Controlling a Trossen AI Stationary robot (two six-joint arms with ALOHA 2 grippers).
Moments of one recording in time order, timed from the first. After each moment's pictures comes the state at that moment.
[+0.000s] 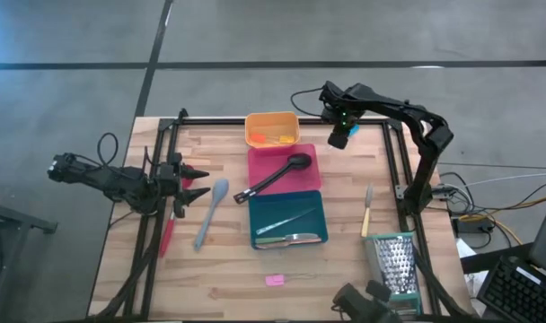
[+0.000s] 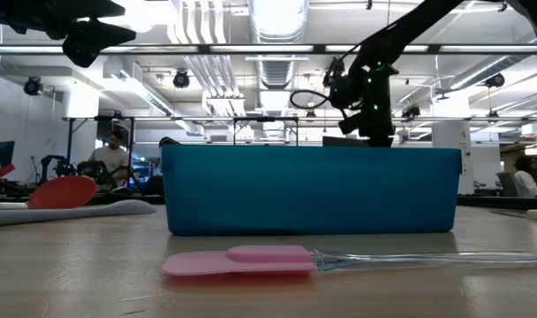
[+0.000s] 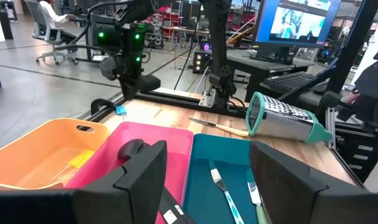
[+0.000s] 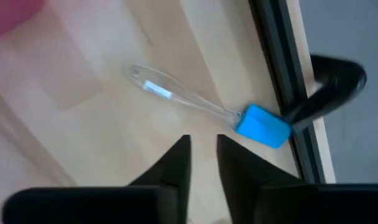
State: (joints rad) left arm -0.30 0.40 0.40 -0.13 -0.49 -0.17; right arm -0.79 1.84 1.44 -1.09 0.15 -0.32
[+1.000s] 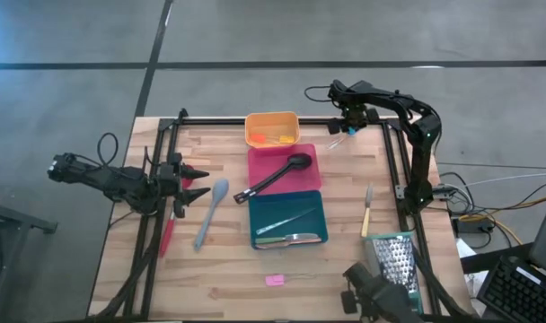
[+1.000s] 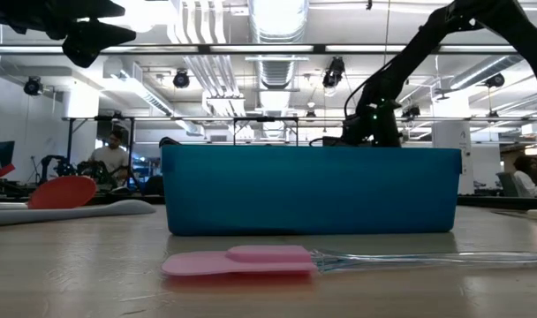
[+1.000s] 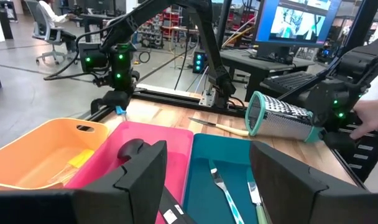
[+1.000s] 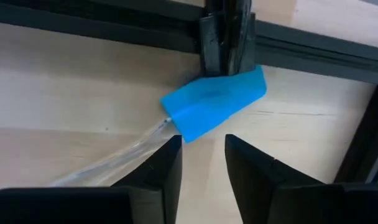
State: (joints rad) left arm -0.30 0.40 0.40 -0.14 -0.49 -0.17; right arm -0.96 2.02 1.45 -1.04 0.18 0.48
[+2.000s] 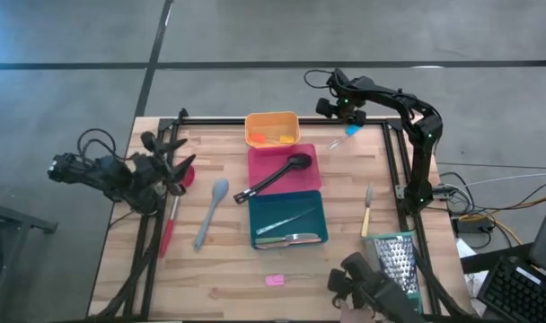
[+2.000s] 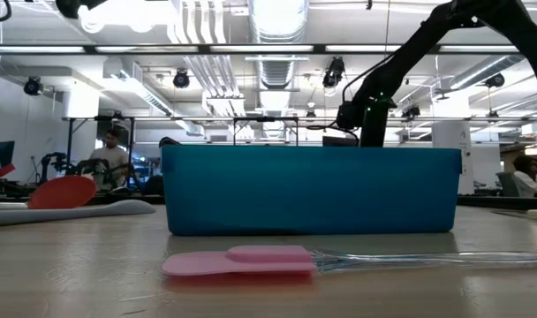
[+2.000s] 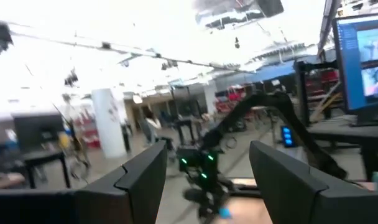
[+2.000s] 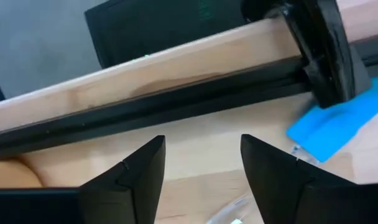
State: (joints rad) left arm -0.30 0.40 0.40 0.40 -0.75 0.50; right arm -0.96 2.01 1.50 -0.83 -0.05 0.91
